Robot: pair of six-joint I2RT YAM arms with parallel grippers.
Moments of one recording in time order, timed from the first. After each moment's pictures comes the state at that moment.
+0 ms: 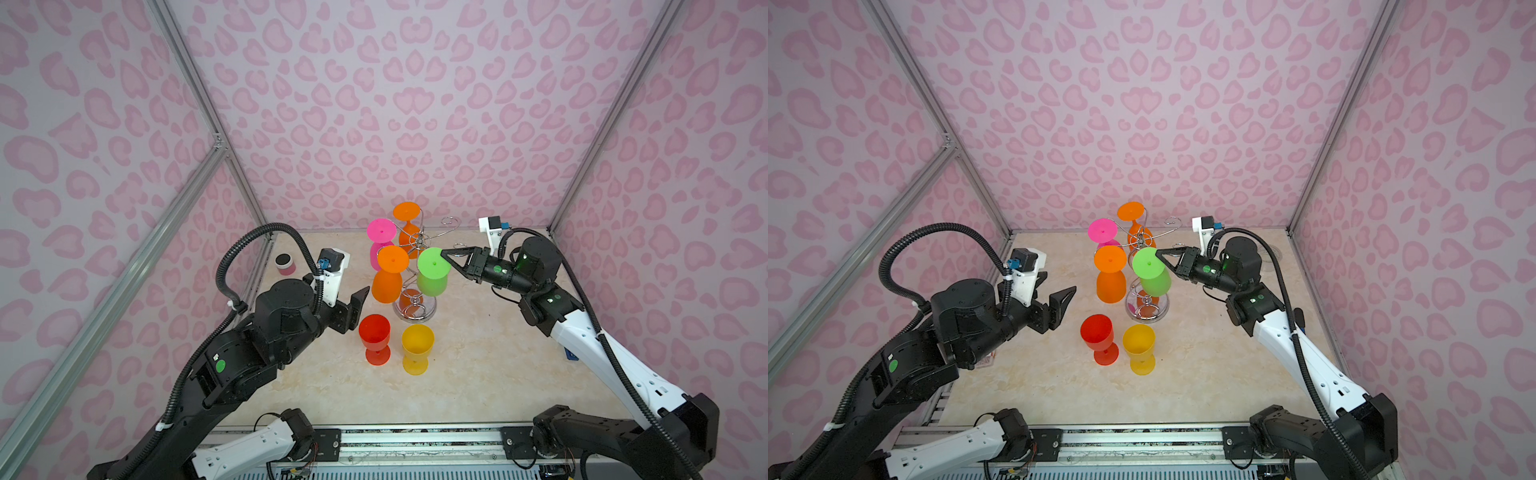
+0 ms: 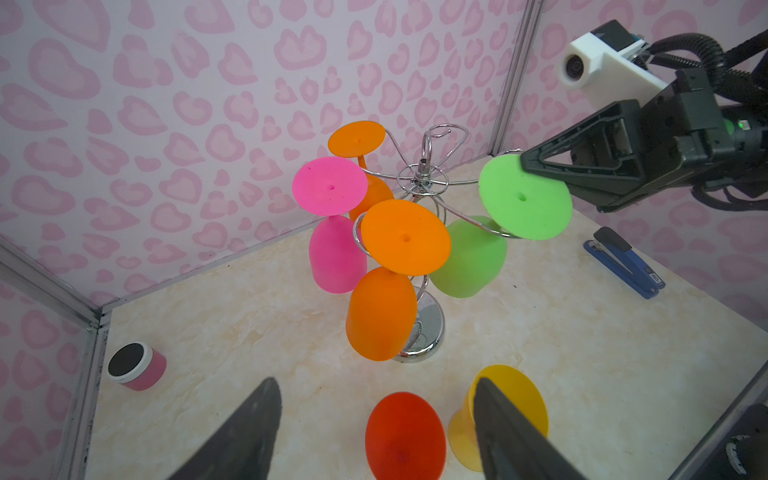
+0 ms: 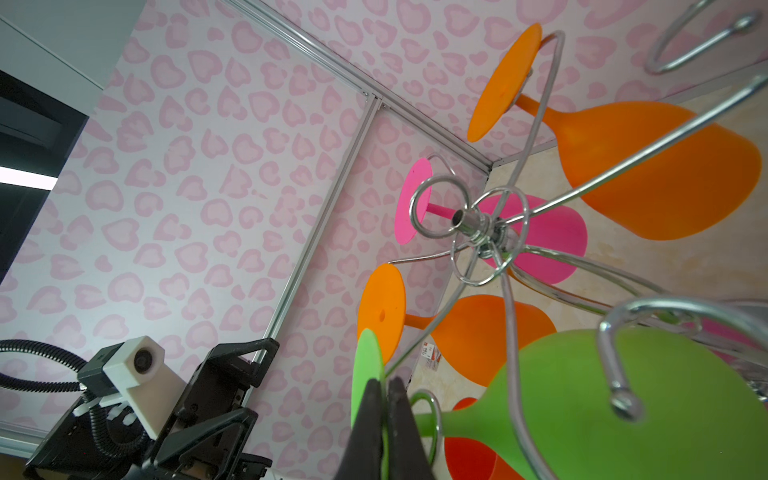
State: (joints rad) left arm -0.85 0.88 1.37 -0.84 -0.34 -0.09; right arm 0.42 1.21 1.06 0.11 -0.67 1.03
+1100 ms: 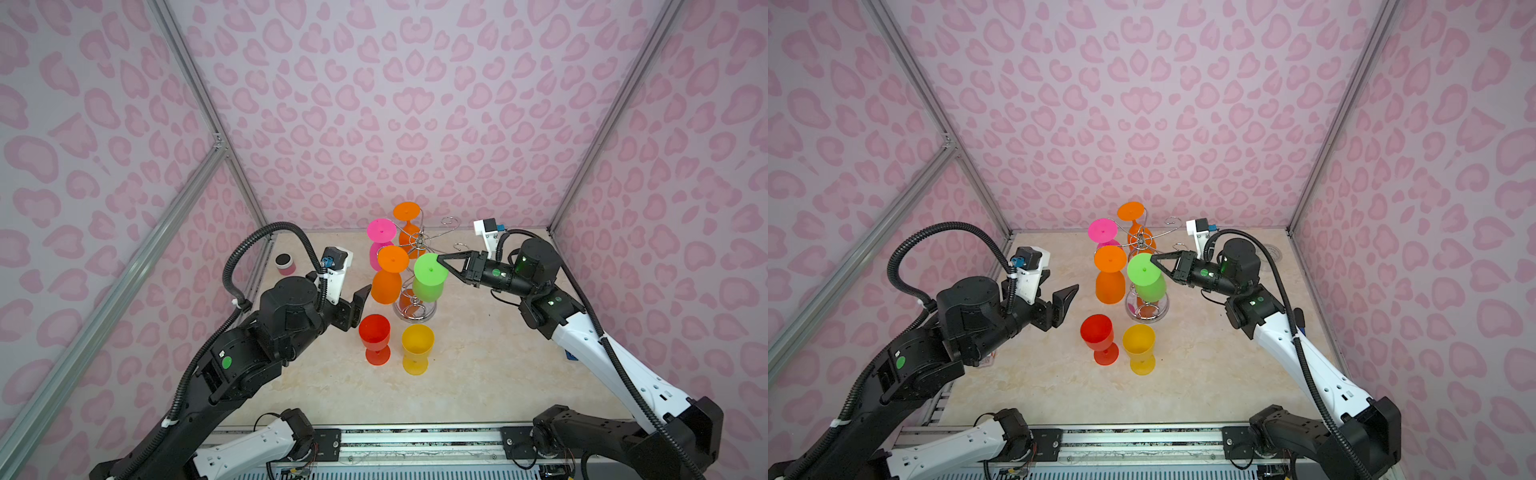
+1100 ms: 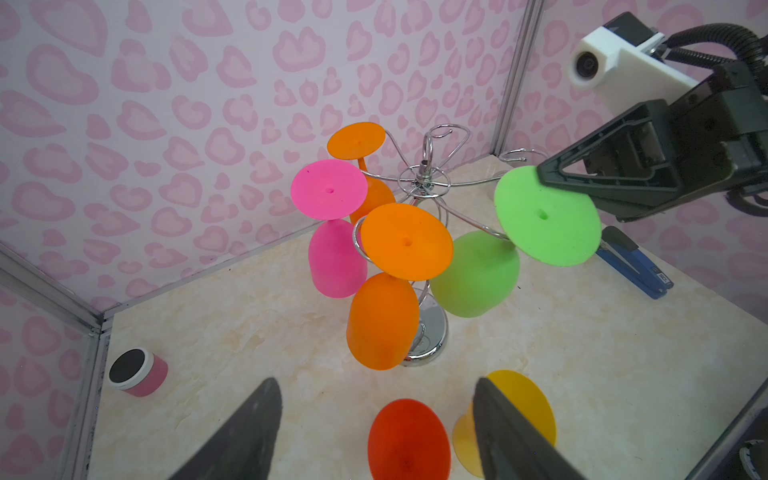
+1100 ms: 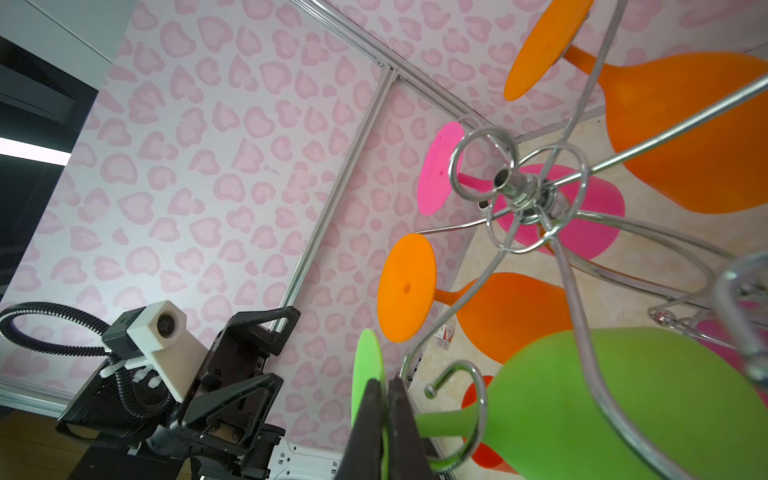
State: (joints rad) left arm -0.83 0.89 1.35 -0.81 -0.33 -0.07; right arm 0.46 1.20 1.07 0.08 -0.70 1.03
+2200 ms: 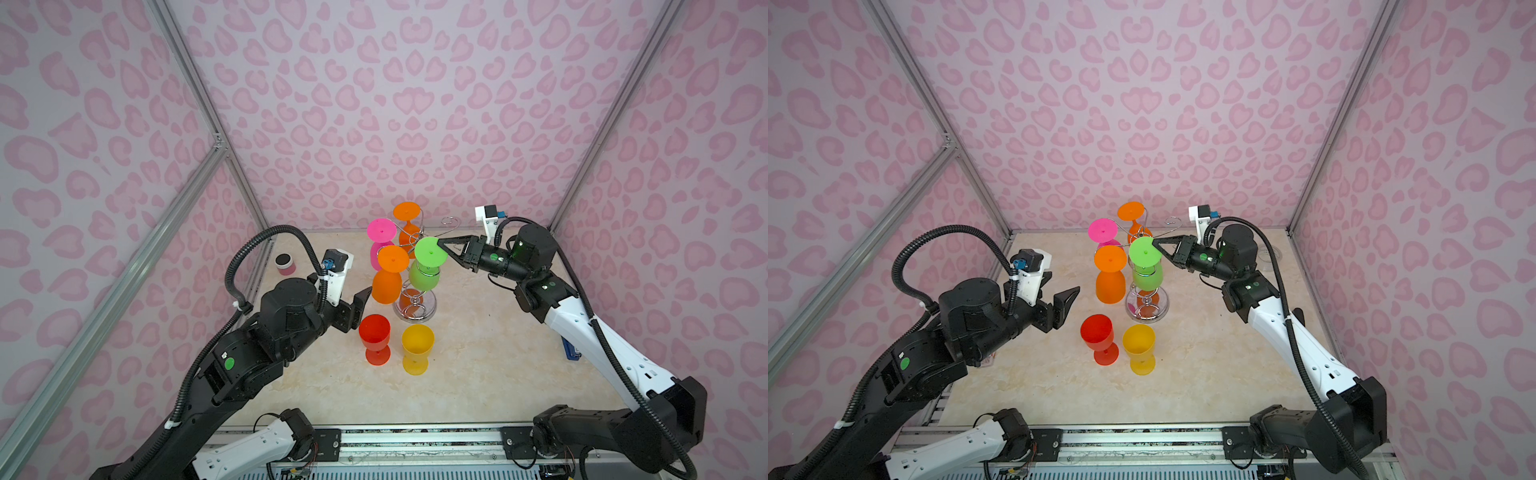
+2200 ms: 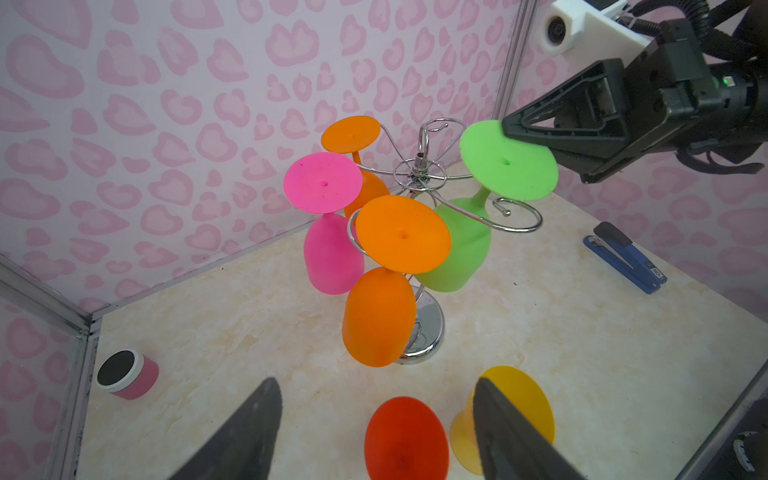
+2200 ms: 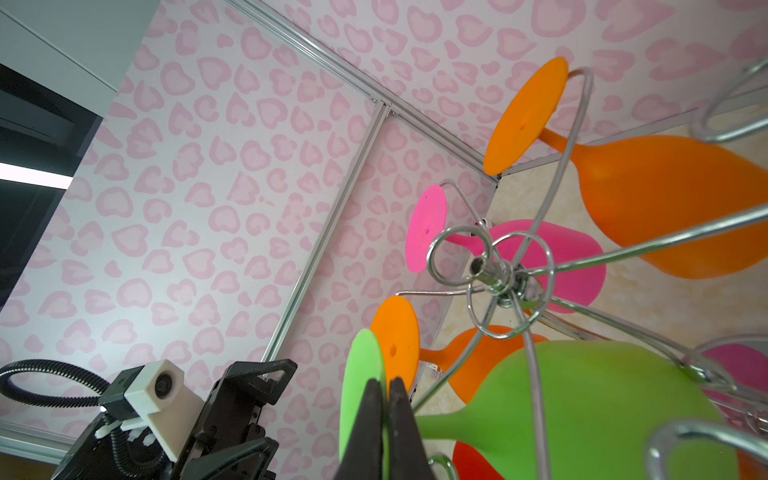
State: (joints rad) left arm -0.81 0.88 1.32 -0.79 -0.28 -0.07; right arm 0.39 1.29 1.16 0.11 -0.69 1.04
